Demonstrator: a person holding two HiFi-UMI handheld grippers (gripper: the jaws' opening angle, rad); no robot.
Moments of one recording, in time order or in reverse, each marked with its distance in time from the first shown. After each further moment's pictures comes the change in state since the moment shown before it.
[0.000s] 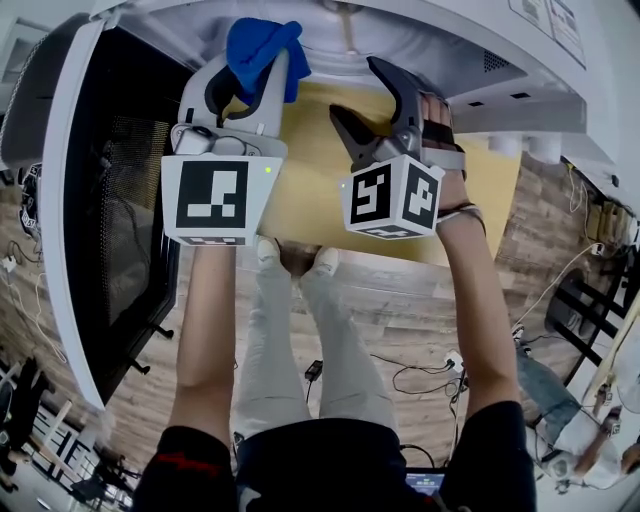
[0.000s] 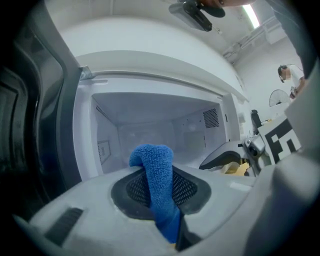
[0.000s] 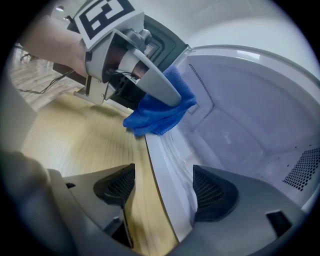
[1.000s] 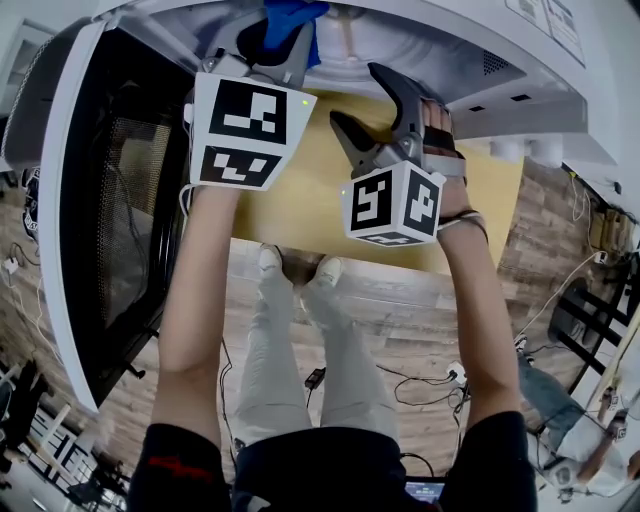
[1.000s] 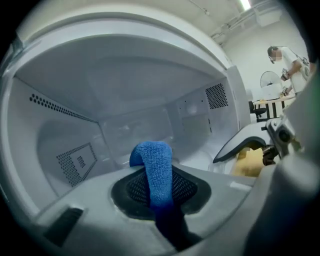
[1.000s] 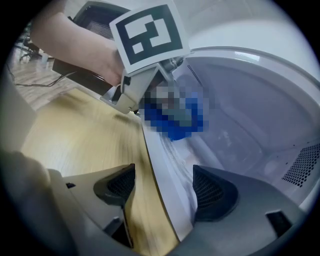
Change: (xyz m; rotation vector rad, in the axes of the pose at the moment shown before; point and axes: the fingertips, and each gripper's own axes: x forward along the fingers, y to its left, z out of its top) left arm 0.060 0.000 -0.008 0.155 0.164 -0.067; right arm -0.001 -0.001 0.001 0.011 -0.017 -0.015
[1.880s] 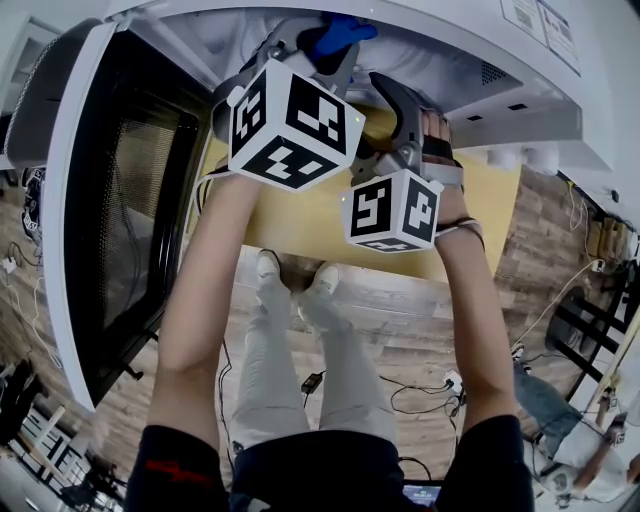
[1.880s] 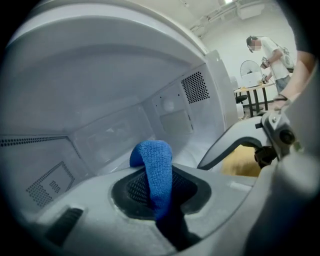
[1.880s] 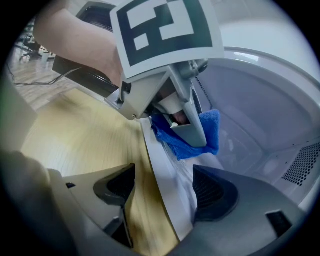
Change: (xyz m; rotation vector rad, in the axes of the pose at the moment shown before) left arm 0.024 -0.046 0.013 0.171 0.051 -0.137; right arm 0.001 0.000 0.000 0.003 -0.008 -0.004
